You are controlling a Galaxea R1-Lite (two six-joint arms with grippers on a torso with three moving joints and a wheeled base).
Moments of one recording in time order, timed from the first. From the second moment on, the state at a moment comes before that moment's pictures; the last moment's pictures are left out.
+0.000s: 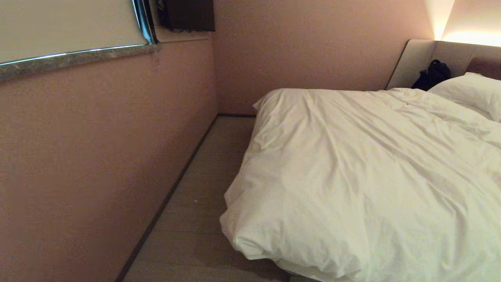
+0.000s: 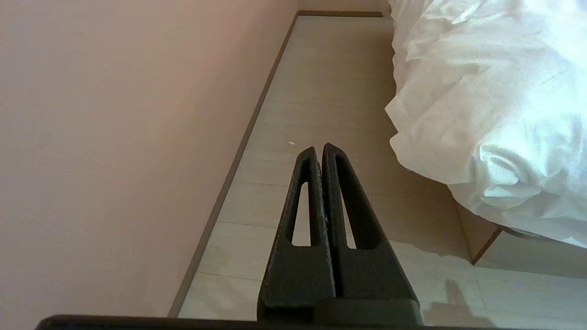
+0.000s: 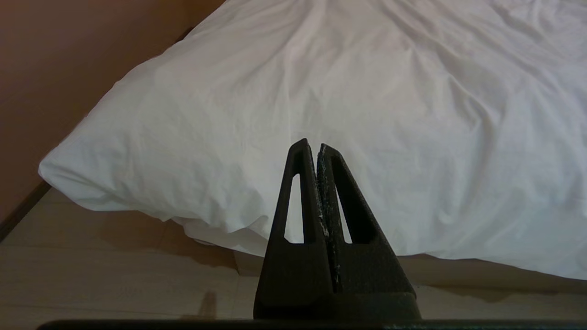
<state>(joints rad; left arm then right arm) 0.00 0.00 -0.03 0.08 0.02 0.02 0.00 0.00 0.00 -0.01 -0.01 0.00</state>
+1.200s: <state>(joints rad) 0.00 0.00 -0.03 0.08 0.03 0.02 0.00 0.00 0.00 -0.01 -0.01 0.00</state>
